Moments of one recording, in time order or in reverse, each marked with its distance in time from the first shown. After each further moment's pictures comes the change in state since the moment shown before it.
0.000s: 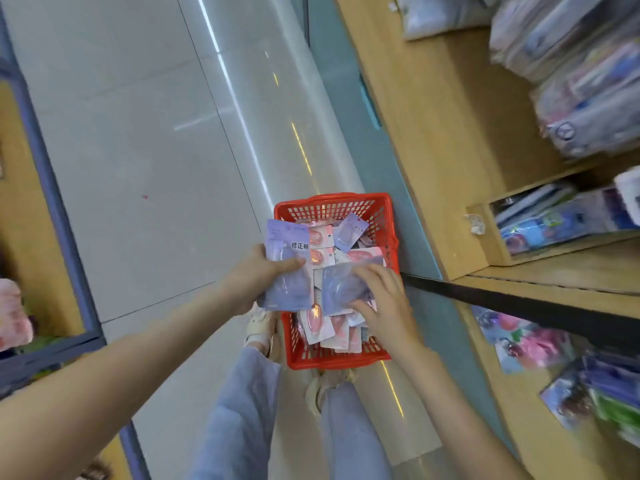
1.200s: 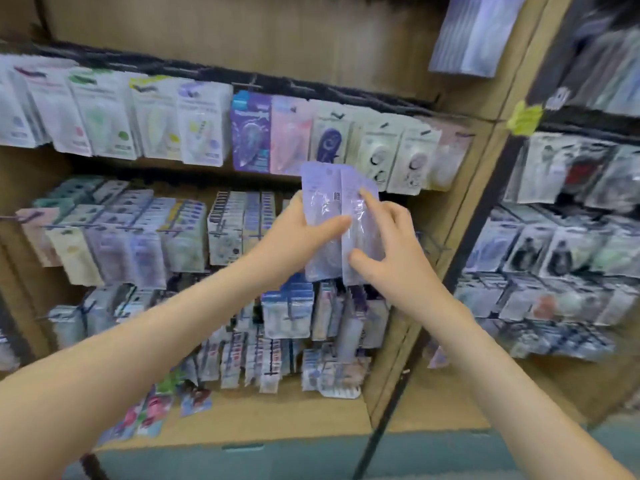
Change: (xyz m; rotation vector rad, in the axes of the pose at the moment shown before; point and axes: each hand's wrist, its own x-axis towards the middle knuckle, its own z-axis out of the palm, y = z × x) left_hand -0.852 -0.129 0.354 0.425 -1.392 1.379; right_hand -0.844 -0.331 -0.335 -0.265 1.308 0.359
